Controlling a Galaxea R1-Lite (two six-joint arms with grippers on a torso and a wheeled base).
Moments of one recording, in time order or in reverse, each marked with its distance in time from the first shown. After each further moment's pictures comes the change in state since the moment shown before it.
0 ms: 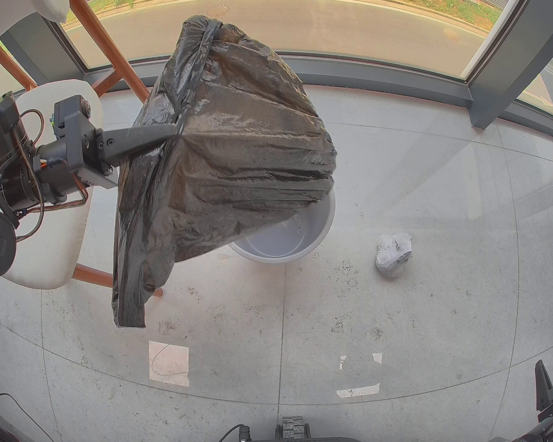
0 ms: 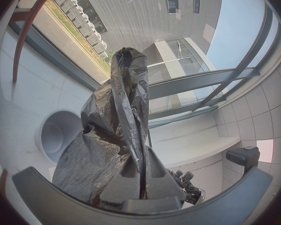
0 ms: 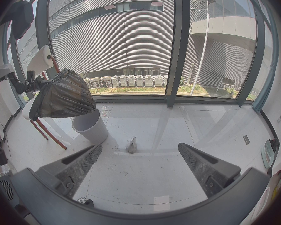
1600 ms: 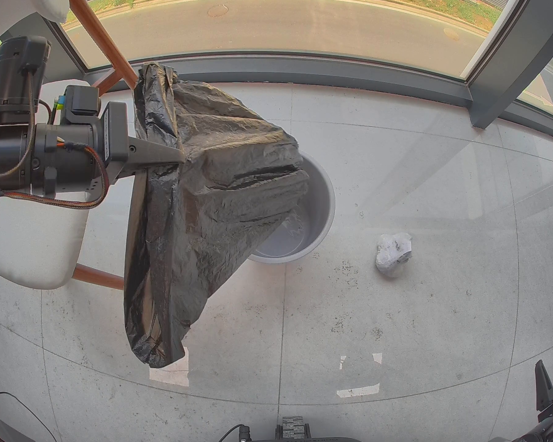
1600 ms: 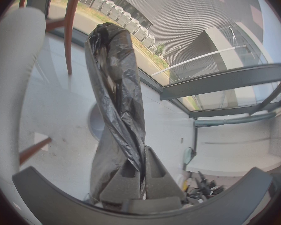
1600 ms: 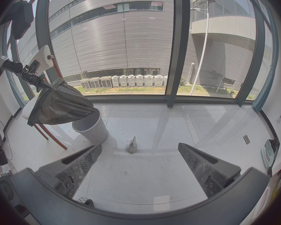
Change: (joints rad) left arm -0.239 -0.126 -0.364 1.120 0.717 0.371; right arm 0.000 0.000 0.000 0.001 0.000 0.001
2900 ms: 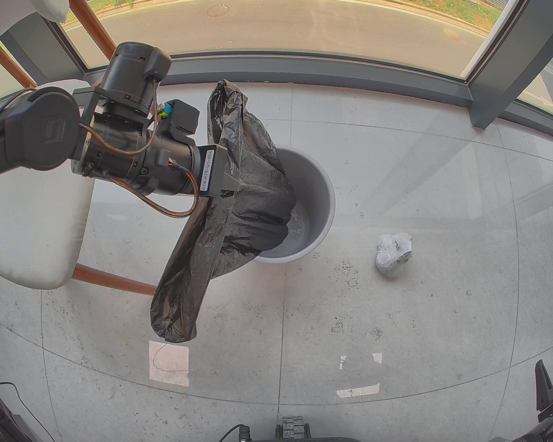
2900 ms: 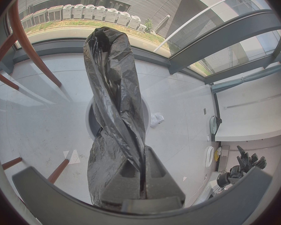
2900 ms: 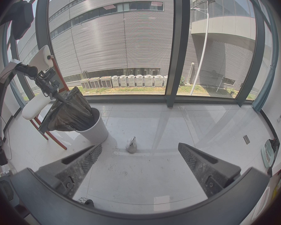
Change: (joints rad) left arm -0.096 0.378 -0.341 0.205 0.138 0.338; right arm 0.000 0.000 0.000 -0.002 0.000 0.000
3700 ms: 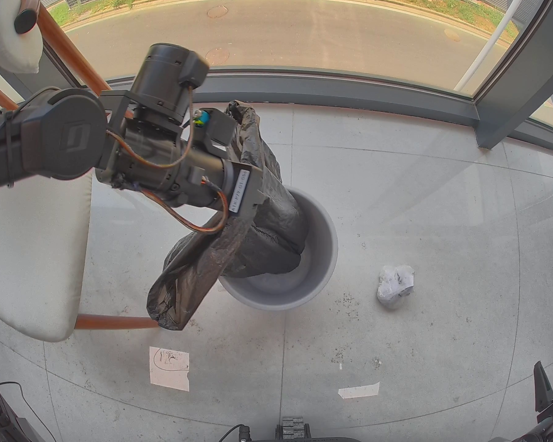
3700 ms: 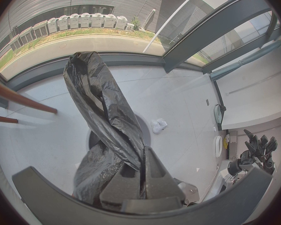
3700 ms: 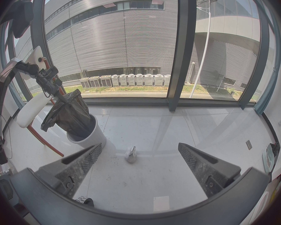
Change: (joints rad) left arm -0.142 0.016 -0.003 0.001 0.137 0.092; right arm -0.003 0.000 0.000 0.012 0.001 -0.007
